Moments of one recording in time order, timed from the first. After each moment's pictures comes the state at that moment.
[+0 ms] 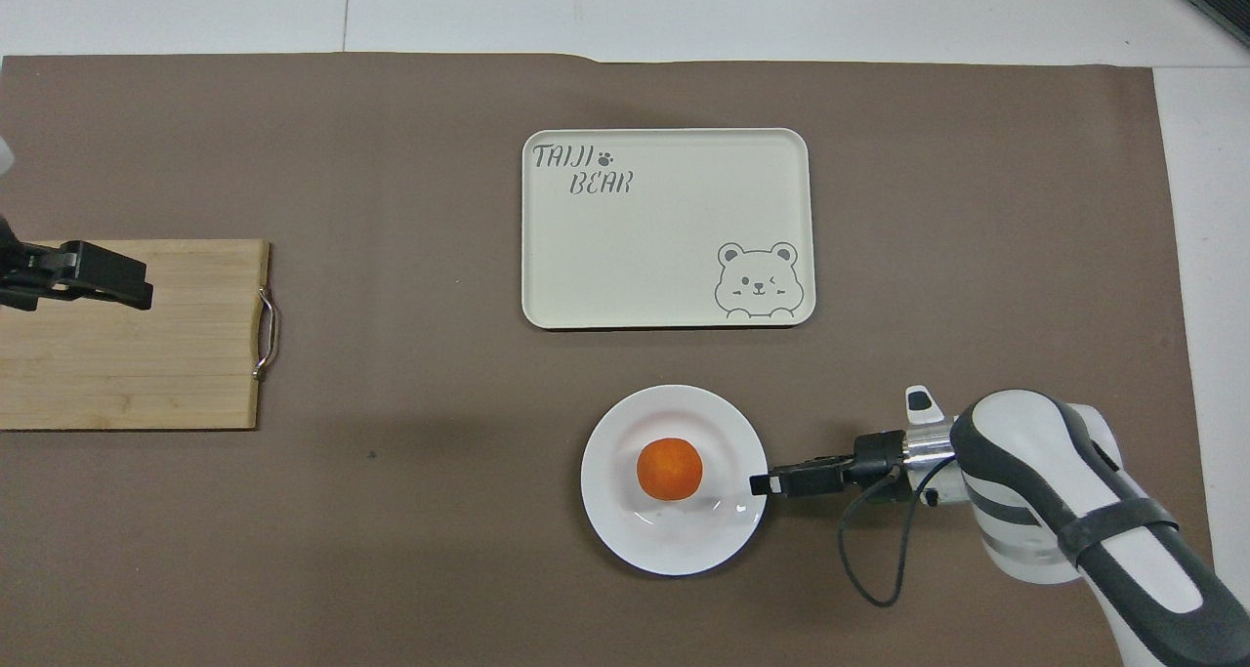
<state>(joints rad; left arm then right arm) 0.07 0.01 -0.11 -1.58 0.00 1.55 0.02 0.18 0.03 -0.10 -2.55 1.22 1.97 -0.92</state>
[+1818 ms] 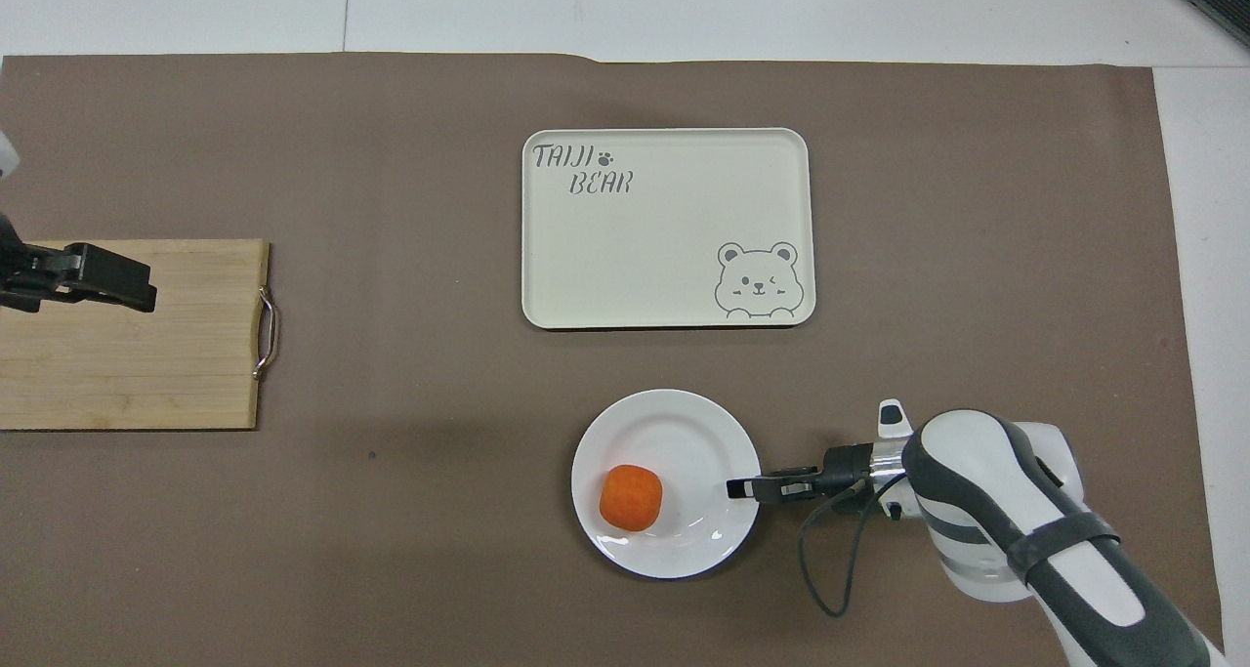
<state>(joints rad) -0.05 0.01 0.00 -1.58 0.00 1.53 0.02 0.29 0.03 -0.10 -2.59 1.30 2.09 -0.92</state>
